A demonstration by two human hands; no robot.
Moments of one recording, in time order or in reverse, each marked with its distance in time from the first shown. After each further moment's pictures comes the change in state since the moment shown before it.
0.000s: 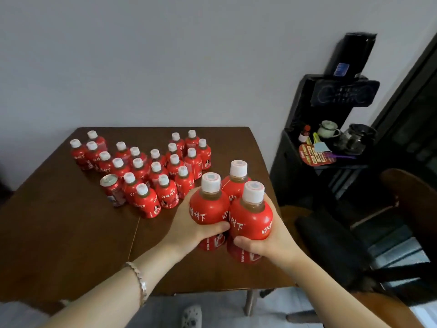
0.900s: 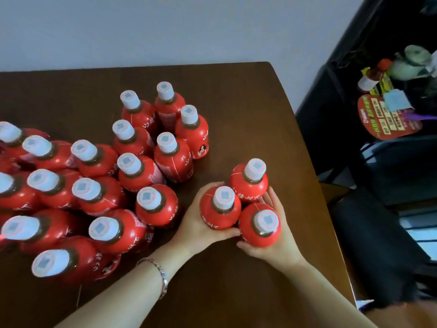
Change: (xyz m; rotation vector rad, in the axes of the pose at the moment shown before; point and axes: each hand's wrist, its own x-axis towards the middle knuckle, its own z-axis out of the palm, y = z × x) left_hand 0.247 -0.224 -0.027 0.138 -0.096 -0.167; right_hand 0.236 0.228 -0.038 -0.022 0.170 0.196
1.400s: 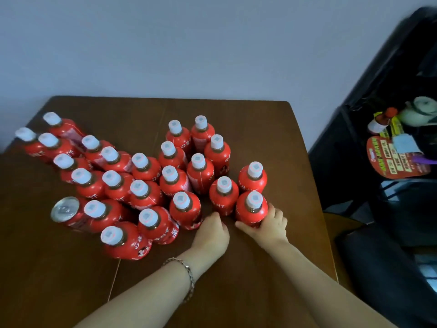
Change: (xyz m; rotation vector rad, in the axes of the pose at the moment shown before) left_hand -0.012 0.044 0.009 0.642 0.125 -0.399; right_hand 0.041 -0.050 0.017 -0.717 0.056 0.400
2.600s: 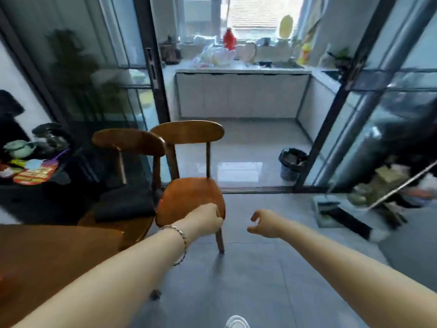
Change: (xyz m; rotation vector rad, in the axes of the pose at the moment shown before) left_hand -0.535 0.056 0.070 0.782 -0.898 1.312; right_hand -0.682 0.184 0.054 0.381 0.458 0.933
